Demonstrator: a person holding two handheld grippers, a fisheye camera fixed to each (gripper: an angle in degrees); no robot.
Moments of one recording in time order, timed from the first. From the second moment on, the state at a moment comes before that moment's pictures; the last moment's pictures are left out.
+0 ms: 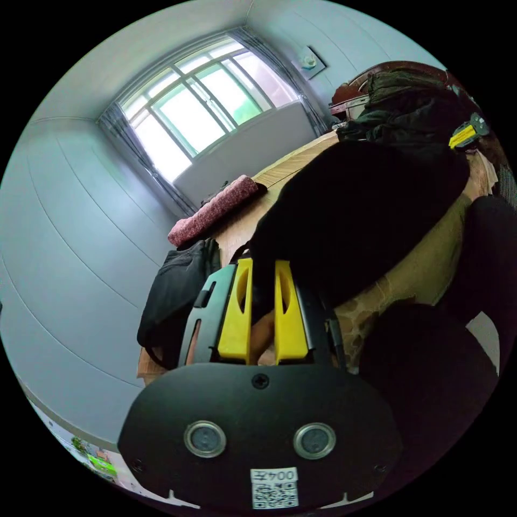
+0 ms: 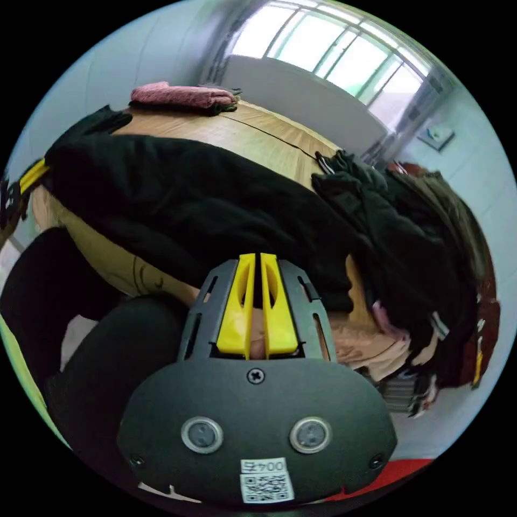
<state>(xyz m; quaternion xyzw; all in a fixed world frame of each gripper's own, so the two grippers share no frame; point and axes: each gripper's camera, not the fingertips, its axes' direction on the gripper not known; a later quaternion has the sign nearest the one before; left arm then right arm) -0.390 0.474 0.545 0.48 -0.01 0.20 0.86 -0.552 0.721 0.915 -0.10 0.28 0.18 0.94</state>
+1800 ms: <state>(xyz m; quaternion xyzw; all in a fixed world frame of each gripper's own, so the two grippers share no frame) -0.270 0.444 0.333 0.45 -0.18 0.50 0.72 -0.387 1.017 0.758 0.14 -0.05 0.70 0.70</state>
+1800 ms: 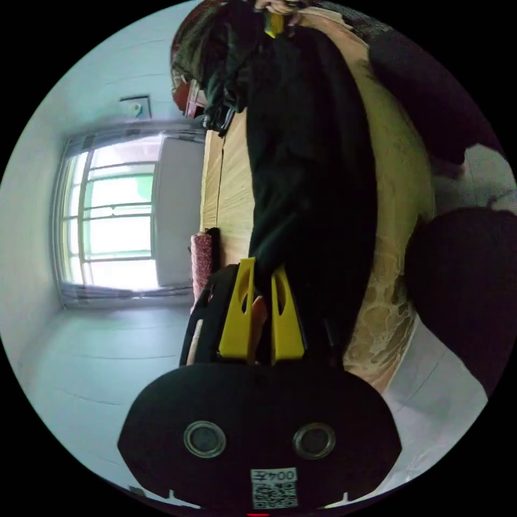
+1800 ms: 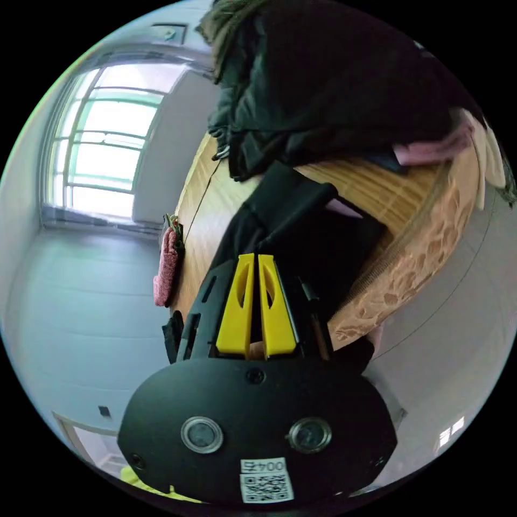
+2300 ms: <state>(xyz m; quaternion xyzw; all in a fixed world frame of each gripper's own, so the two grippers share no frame) -0.316 0.418 0.377 0.34 -0.03 0.56 0.76 -0.452 1.048 0.765 0.07 -0.02 0.67 0.74</state>
